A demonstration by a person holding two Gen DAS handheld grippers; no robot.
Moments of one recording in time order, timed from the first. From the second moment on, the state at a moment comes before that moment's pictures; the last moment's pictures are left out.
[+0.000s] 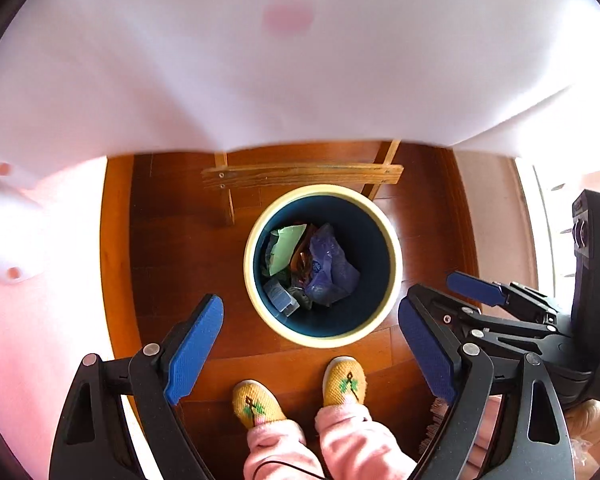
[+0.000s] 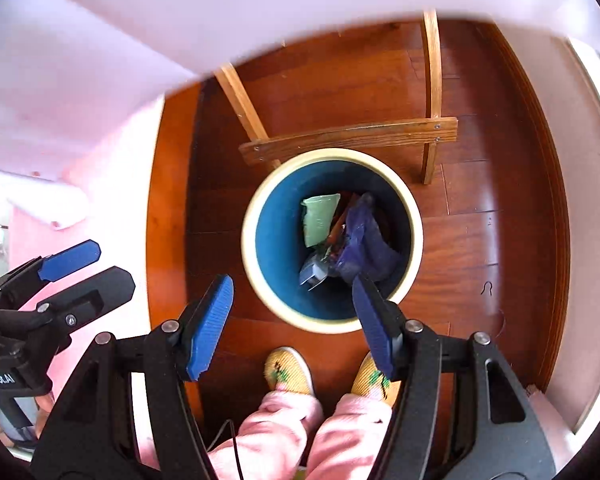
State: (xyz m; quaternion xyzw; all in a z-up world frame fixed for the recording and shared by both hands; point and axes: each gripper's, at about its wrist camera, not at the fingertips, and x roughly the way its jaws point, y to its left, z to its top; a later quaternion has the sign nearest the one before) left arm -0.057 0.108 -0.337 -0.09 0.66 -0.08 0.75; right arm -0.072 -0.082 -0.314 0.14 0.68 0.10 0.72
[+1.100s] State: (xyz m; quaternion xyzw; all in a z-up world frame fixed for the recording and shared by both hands) left arm -0.099 0.085 0.110 -0.02 0.47 -0.05 0.88; right arm -0.049 -0.101 0.110 0.14 0.50 0.23 0.83
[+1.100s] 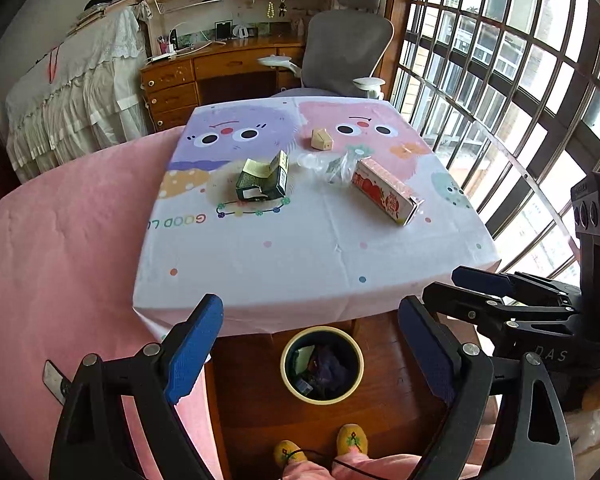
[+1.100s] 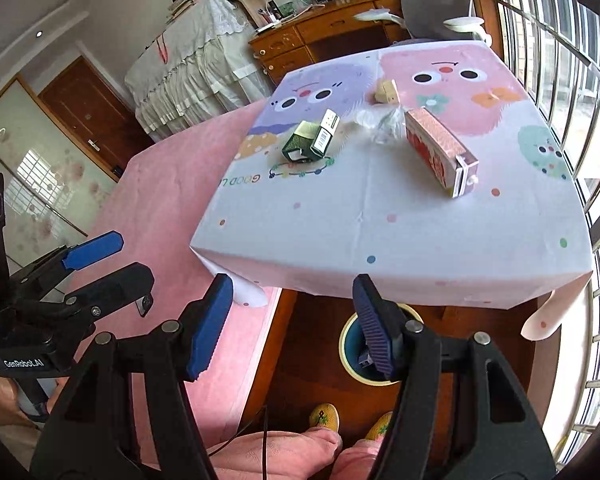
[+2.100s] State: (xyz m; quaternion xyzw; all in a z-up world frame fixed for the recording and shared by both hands) left arm 0.147 0.105 0.021 0.00 0.55 -0.05 0.83; right arm 0.156 -0.155 0.027 0.04 0.54 0.07 0.84
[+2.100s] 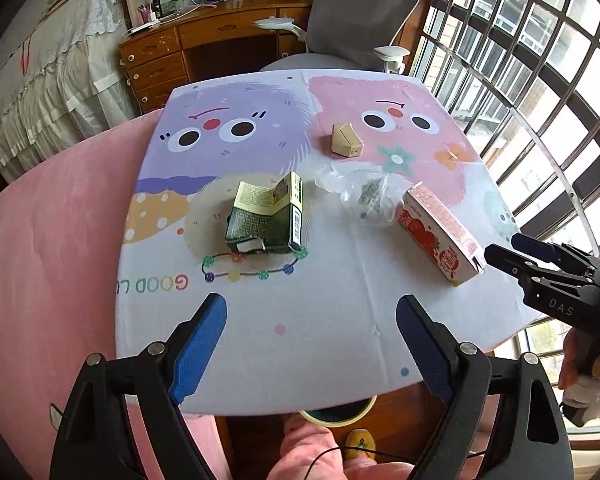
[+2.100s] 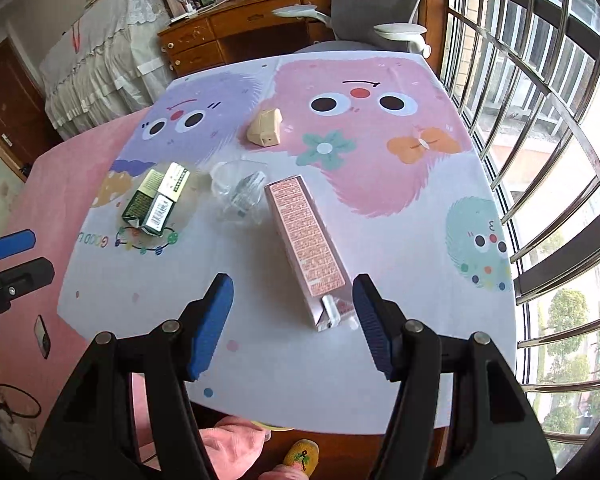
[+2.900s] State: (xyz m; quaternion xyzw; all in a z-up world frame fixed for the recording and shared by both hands) left arm 0.318 0.087 -0.145 0.11 0.64 -0.03 0.76; right arm 0.233 -0.126 -0.064 0.00 0.60 0.04 0.80
